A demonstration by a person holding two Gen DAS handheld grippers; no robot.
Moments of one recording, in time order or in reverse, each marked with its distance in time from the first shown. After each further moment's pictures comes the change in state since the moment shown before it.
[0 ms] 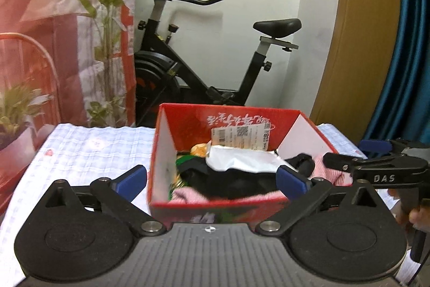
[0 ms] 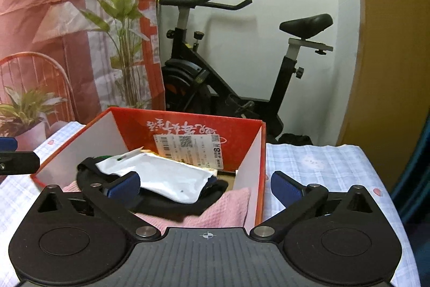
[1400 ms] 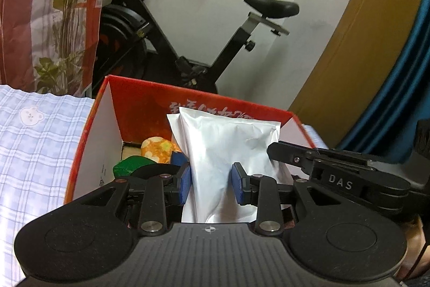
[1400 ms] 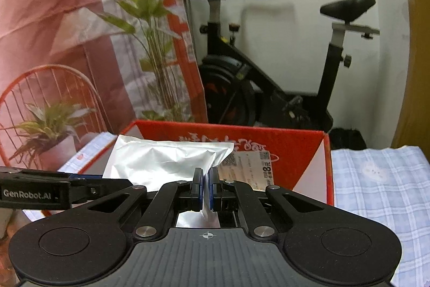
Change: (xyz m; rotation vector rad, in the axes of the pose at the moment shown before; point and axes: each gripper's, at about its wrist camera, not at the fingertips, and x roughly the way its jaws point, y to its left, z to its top) left arm 0.123 0.004 0.022 -0.158 0.153 -0.197; right arm 0.089 0.002 0.033 0.056 0.045 0.217
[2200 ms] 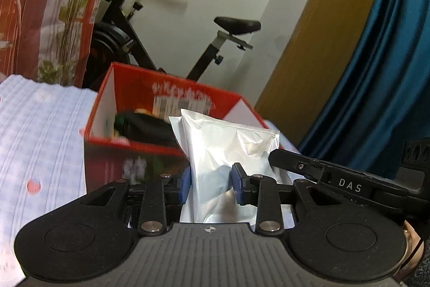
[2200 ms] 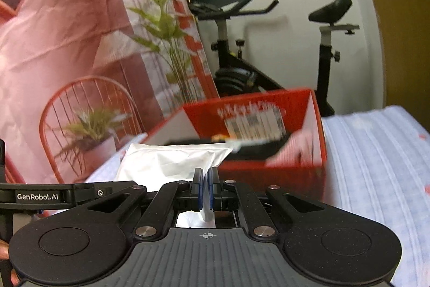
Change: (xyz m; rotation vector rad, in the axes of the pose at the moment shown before) left arm -0.107 -0.027 -0.079 0.012 -0.126 -0.102; right arm -0.146 0.043 -0.101 0.085 -0.132 0.067
